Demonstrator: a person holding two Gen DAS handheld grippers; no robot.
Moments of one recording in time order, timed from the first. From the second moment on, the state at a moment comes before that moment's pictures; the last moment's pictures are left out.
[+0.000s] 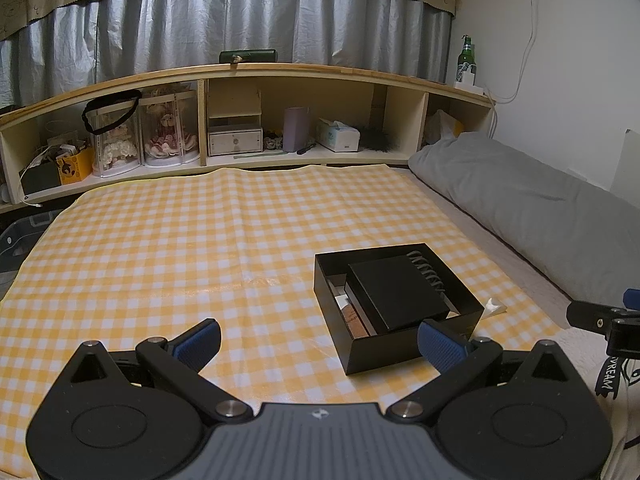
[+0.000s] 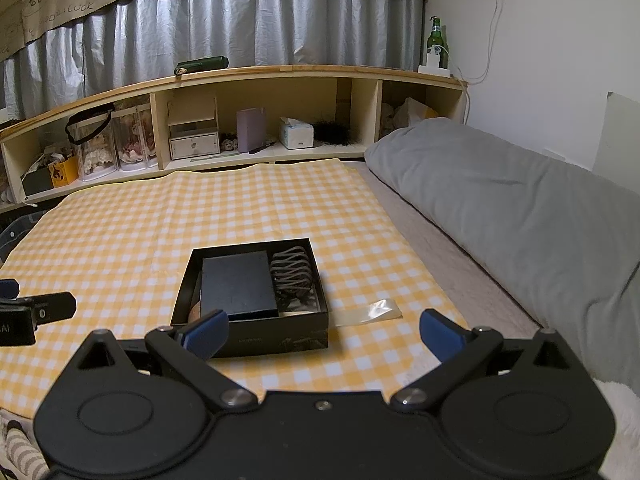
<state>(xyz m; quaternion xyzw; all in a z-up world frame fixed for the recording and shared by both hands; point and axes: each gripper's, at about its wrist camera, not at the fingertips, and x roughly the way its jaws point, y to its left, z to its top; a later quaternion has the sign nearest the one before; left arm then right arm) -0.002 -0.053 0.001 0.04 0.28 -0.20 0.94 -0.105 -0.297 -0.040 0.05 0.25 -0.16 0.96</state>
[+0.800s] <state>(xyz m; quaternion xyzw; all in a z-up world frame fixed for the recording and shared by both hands) -0.006 -0.062 0.002 0.03 0.28 -0.20 0.94 -0.105 -0.298 -0.041 0.05 0.25 -0.16 0.96</state>
